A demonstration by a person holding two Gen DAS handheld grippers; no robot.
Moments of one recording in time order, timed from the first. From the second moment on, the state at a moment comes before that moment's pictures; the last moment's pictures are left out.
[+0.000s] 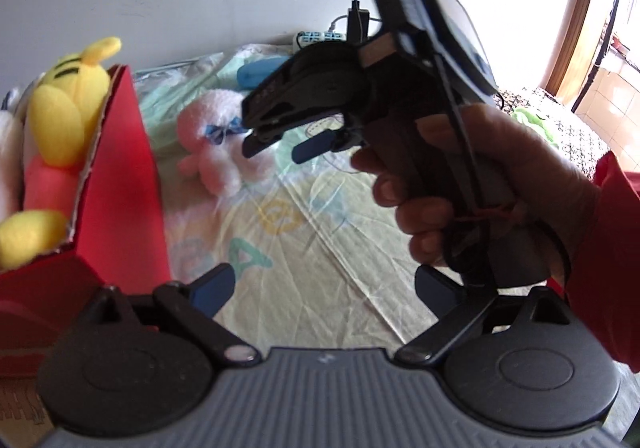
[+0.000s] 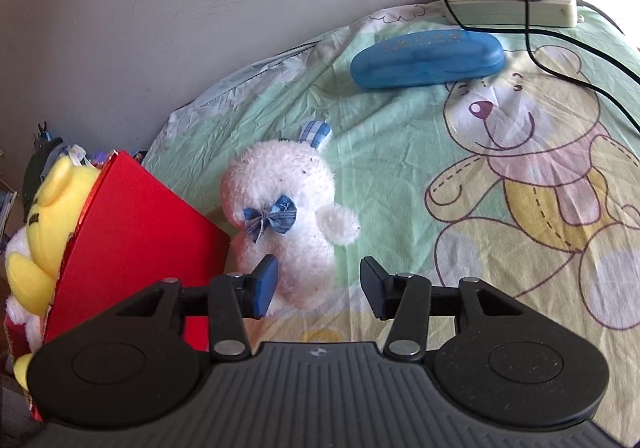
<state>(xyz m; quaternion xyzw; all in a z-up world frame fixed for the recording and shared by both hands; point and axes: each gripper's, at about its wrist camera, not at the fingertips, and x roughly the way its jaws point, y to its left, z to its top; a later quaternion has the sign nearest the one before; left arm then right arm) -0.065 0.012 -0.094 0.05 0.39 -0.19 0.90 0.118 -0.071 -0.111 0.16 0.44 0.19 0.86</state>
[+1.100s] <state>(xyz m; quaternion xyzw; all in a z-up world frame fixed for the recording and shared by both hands) -0.023 -0.013 -0.116 -0.02 0.44 -0.27 0.86 -0.008 -0.211 -0.118 0.27 0.46 0.12 0.84</state>
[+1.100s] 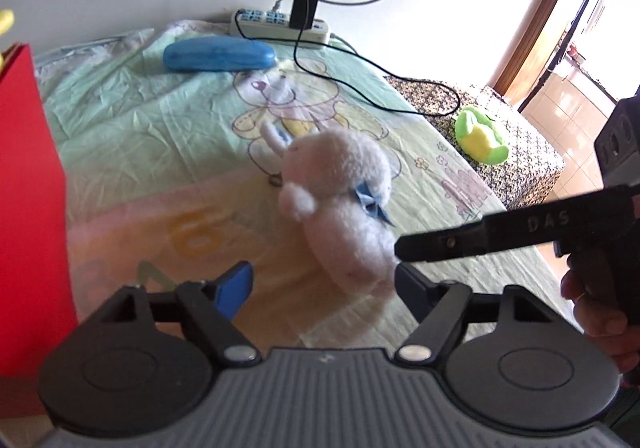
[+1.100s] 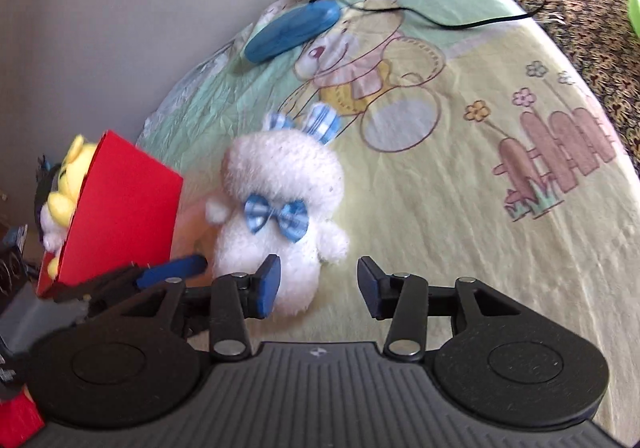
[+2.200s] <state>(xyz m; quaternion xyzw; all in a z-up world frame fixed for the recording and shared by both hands) -0.139 0.063 -0.089 0.06 0.39 -0.33 0.86 -0.092 -0.150 -0.124 0.36 0.50 0.13 0.77</state>
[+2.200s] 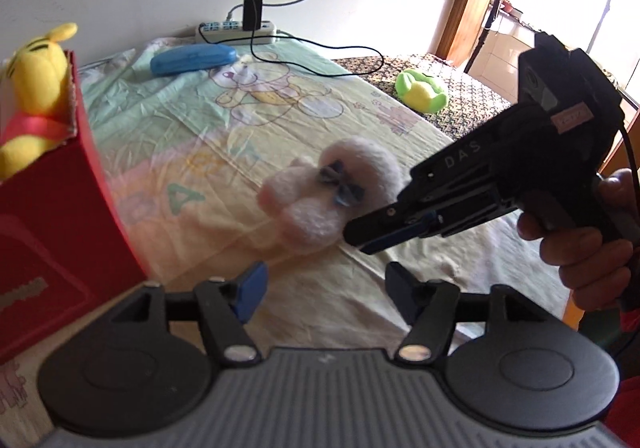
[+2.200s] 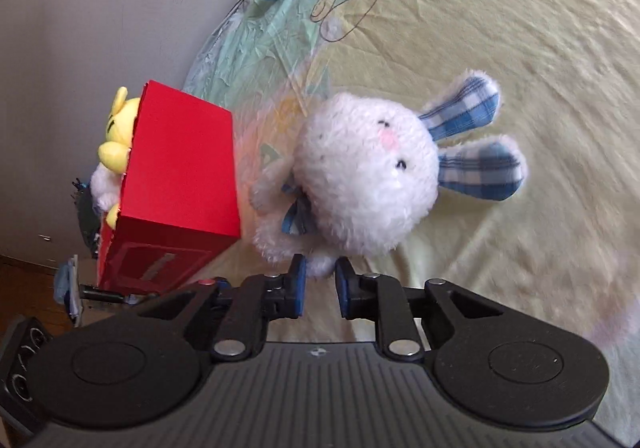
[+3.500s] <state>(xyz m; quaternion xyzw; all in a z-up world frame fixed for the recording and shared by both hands) -0.092 0.026 -0.121 -0.06 0.46 -0.33 0.82 -0.073 -0.145 -0.138 0.38 0.48 0.13 0.78</state>
